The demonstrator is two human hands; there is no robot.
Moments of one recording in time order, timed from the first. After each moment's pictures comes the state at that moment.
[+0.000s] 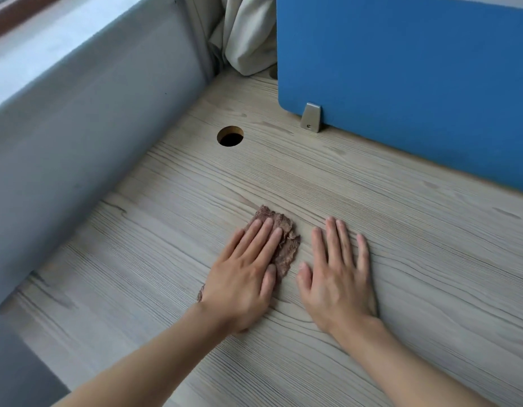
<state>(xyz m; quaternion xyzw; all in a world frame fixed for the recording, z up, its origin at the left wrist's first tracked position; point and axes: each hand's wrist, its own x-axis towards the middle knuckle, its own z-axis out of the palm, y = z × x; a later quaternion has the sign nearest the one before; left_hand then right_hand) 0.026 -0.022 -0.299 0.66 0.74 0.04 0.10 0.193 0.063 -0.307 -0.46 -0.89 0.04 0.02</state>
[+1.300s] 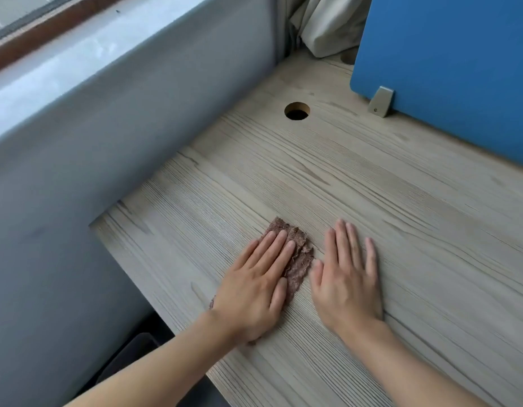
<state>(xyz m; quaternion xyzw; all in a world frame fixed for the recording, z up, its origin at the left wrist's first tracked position) 0.039 -0.141 -0.296 0.61 0.78 0.04 0.11 0.175 -0.017 -0.310 -0.41 -0.91 0.04 0.06</state>
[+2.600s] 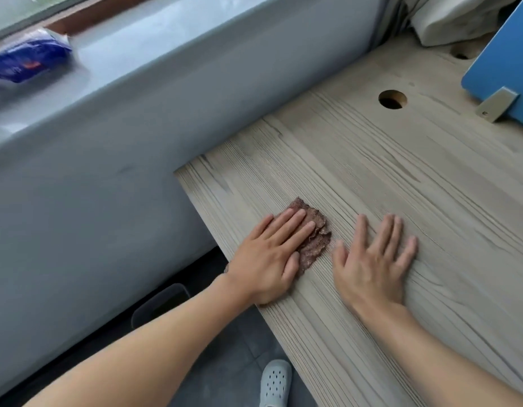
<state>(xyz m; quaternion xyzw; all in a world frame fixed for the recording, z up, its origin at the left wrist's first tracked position) -0.019 -0.212 -0.297 0.55 0.82 0.06 0.10 0.117 -0.067 -0.314 -0.42 -0.91 0.02 0.01</state>
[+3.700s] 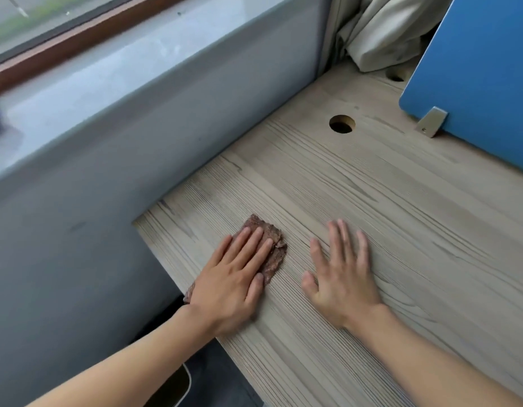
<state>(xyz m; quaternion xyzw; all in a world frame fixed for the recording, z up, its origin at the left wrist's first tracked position) -0.056 -0.203 -0.294 0.56 0.82 0.03 0.09 0.104 -0.031 -0.303 -0.25 -0.97 0.02 -0.02</state>
